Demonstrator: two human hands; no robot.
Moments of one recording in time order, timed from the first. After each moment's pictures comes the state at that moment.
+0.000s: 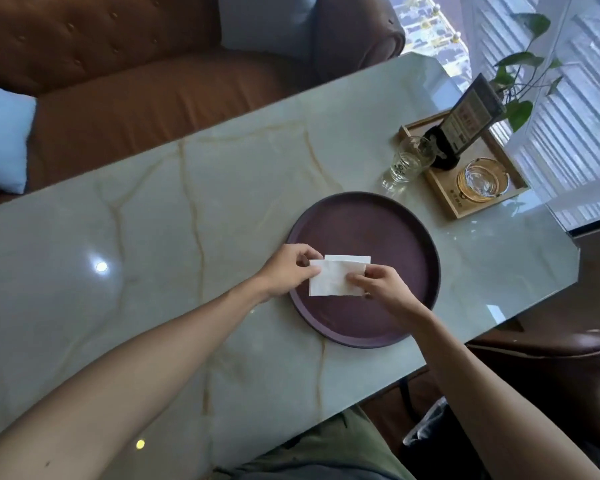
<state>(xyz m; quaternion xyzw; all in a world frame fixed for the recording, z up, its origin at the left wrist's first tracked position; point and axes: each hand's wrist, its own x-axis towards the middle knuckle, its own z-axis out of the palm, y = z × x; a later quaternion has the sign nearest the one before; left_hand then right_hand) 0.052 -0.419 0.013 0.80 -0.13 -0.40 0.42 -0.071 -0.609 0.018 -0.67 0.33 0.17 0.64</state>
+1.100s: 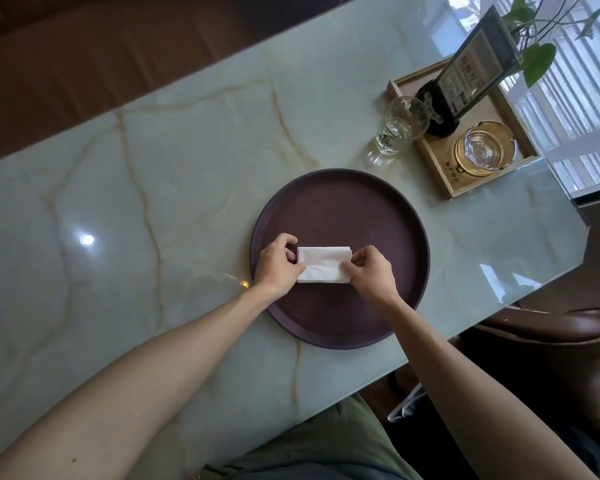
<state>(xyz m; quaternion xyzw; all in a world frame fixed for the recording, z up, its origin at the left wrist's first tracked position) 0.038 -0.479 -0.069 0.89 -0.03 -0.32 0.34 -0.058 -0.645 -0.057 -0.75 0.46 0.17 0.45</state>
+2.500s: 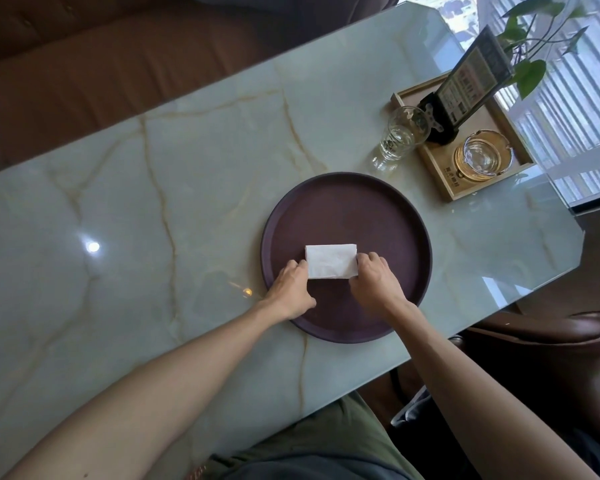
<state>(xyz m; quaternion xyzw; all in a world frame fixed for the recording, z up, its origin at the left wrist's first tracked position) 0.000 -0.463 -0.055 0.88 -0.19 -0.40 0.18 -0.072 -0.634 -0.039 -0.90 0.25 0.26 0.24</state>
